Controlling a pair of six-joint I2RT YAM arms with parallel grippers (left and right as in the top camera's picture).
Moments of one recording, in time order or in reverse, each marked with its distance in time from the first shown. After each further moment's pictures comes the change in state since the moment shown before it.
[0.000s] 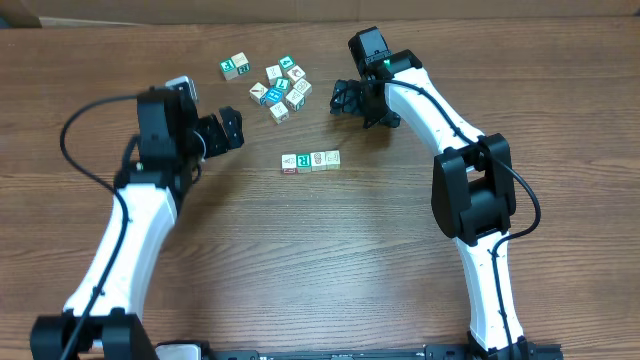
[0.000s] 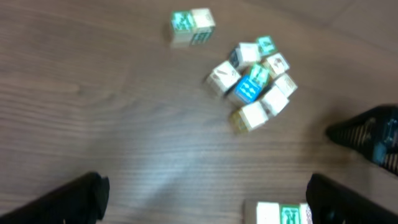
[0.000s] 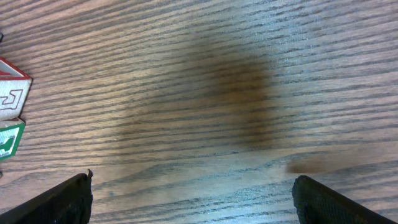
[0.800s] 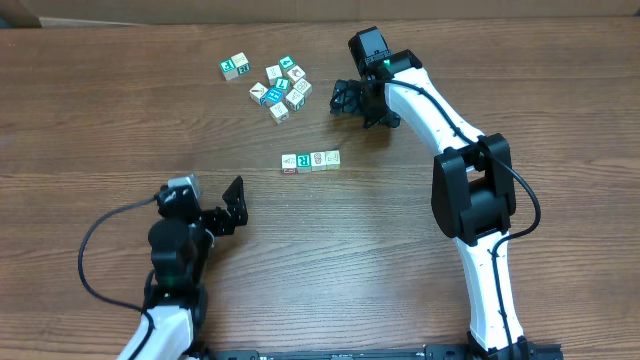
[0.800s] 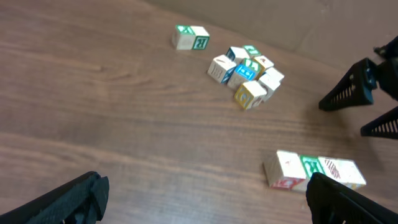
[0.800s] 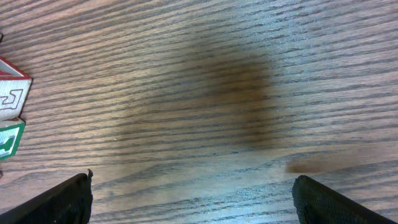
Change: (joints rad) left arm 0.000 -0.329 -0.818 0.836 -0.038 0.015; right arm 0.000 0.000 0.000 0.000 0.000 0.000
